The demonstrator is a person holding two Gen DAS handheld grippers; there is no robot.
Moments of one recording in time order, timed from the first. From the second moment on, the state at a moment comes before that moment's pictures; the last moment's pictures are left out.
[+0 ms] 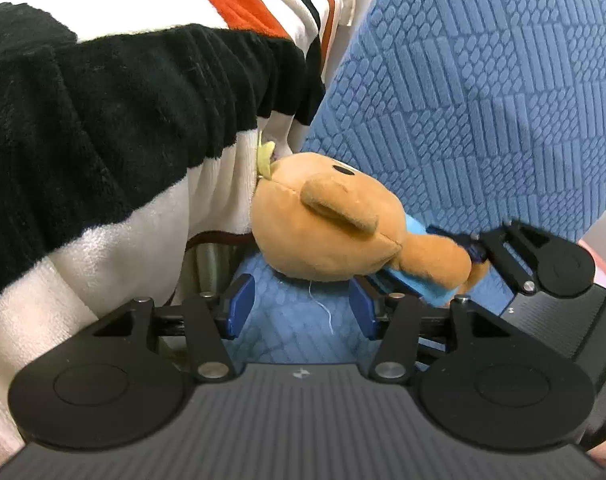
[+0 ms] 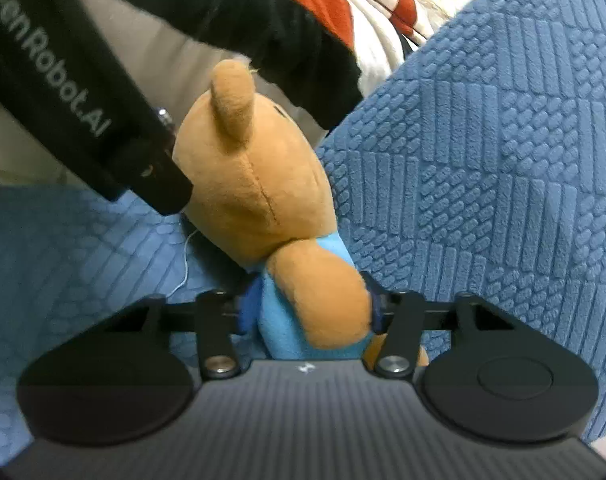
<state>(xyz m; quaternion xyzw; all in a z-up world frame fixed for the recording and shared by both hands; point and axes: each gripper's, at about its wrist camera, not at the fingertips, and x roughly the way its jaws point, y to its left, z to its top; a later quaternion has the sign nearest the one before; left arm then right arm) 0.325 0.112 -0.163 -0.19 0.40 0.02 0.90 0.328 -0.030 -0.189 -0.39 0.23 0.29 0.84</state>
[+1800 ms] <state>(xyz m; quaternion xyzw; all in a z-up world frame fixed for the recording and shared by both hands) 0.442 0.120 -0.226 -0.25 0.43 0.15 0.85 0.369 -0.103 -0.159 -0.02 0.40 0.17 0.90</state>
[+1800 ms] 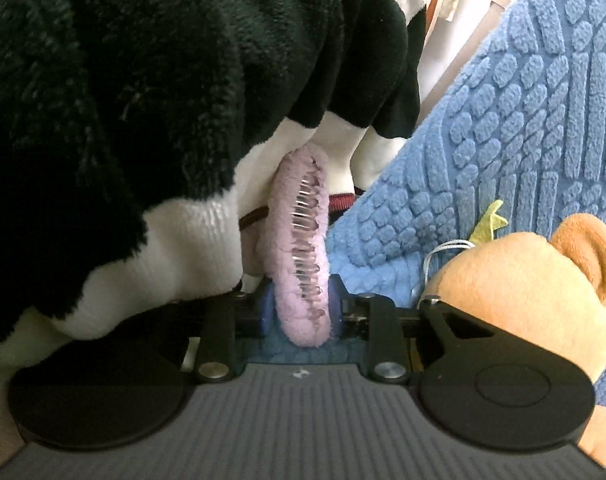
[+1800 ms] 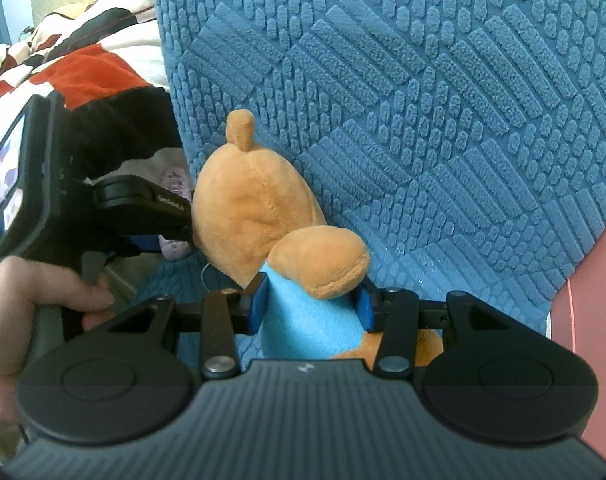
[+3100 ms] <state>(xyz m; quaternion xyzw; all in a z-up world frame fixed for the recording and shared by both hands) 0.283 0.076 -0.186 -0.19 0.45 0.03 0.87 0.253 -0.167 -0.126 0.14 0.41 0.11 0.89</state>
